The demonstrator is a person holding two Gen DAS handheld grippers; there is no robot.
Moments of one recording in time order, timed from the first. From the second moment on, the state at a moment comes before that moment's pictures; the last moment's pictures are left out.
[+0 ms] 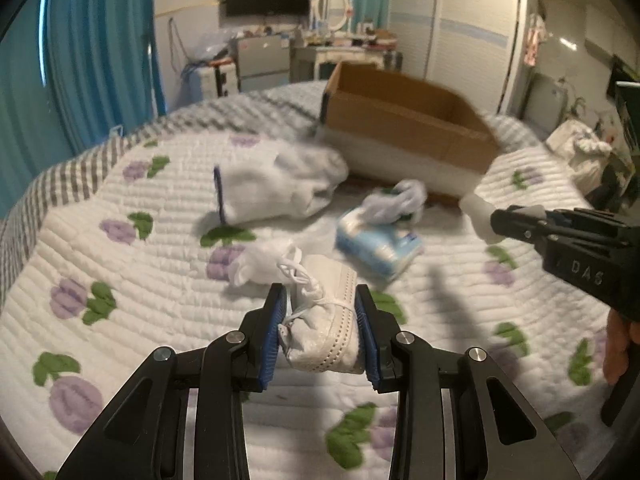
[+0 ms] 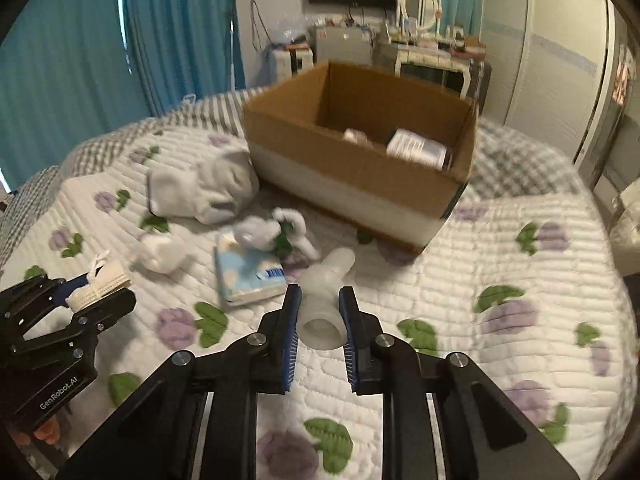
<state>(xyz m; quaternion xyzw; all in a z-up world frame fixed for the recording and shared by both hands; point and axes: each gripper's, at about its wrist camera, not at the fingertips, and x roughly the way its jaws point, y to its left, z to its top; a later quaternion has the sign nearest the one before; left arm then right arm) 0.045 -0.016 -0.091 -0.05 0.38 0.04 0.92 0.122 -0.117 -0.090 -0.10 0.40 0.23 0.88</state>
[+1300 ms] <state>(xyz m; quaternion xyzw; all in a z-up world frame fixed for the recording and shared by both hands) 0.293 -0.042 -0.045 0.05 0.31 -0.04 0.95 0.336 -0.113 -0.032 -0.05 0.33 0.22 0.92</state>
